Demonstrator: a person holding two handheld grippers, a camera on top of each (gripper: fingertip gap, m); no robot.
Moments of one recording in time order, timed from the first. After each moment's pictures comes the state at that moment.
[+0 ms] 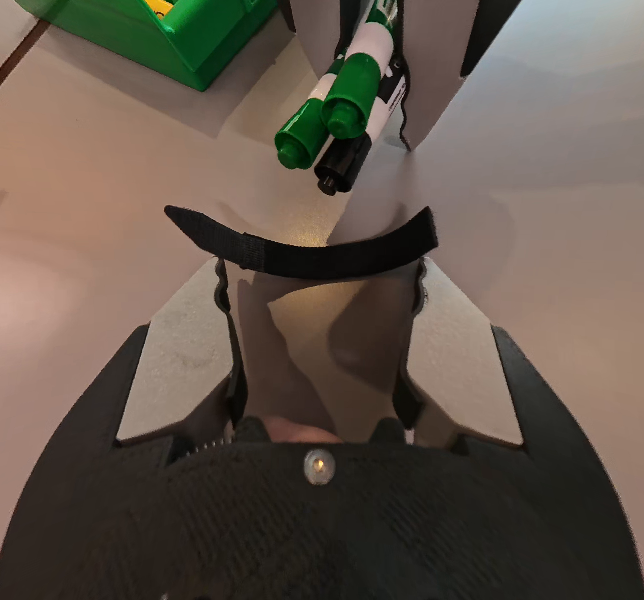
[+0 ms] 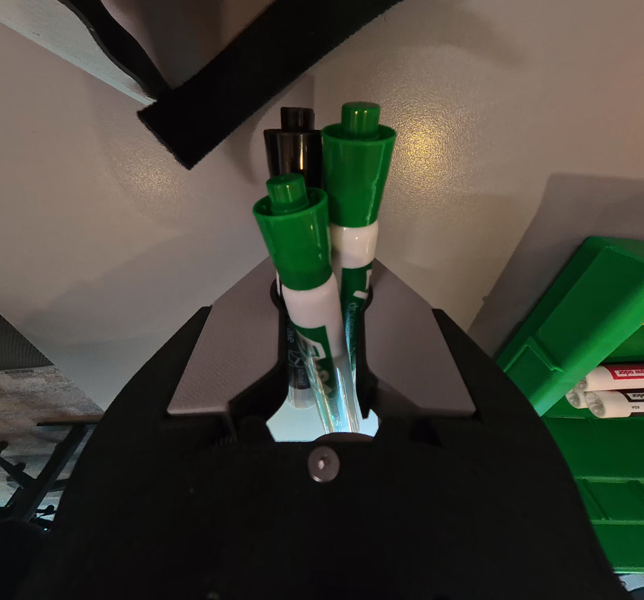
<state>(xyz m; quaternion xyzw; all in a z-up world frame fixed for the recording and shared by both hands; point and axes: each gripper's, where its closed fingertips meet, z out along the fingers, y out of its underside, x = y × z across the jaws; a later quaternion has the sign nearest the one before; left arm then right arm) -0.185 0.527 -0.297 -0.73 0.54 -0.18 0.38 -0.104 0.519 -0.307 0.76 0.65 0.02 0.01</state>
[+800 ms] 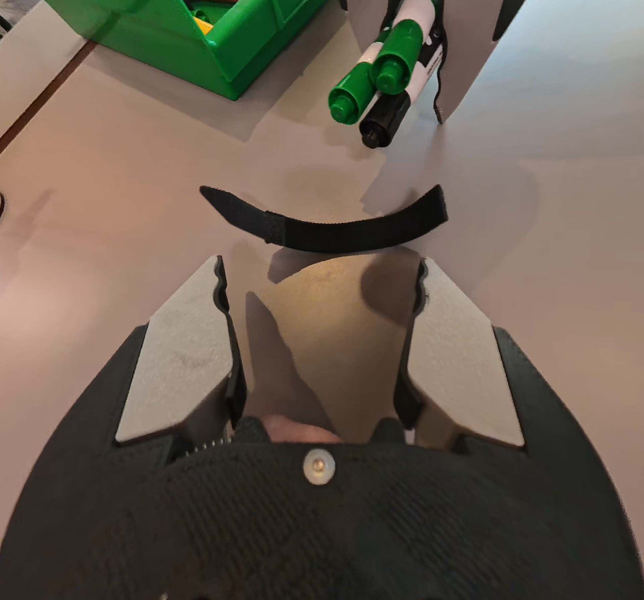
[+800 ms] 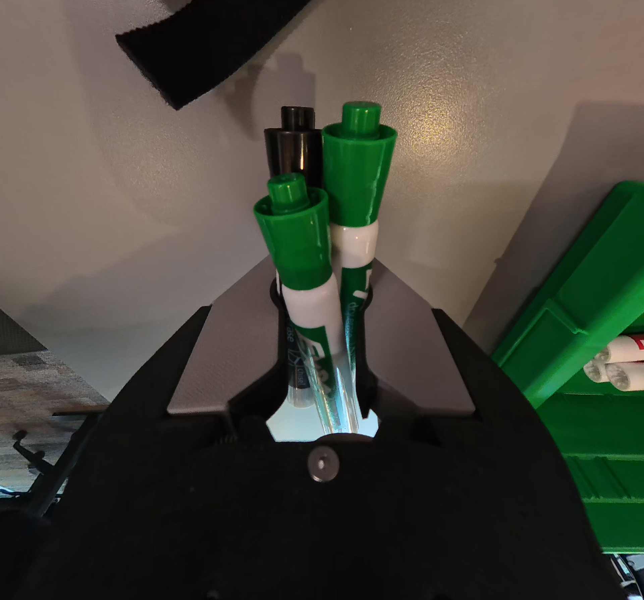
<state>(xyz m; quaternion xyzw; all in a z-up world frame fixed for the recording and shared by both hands) -0.200 0.537 -0.287 -0.72 0.53 -0.18 0.41 -0.078 0.518 -0.307 0.77 0.64 0.03 0.03</state>
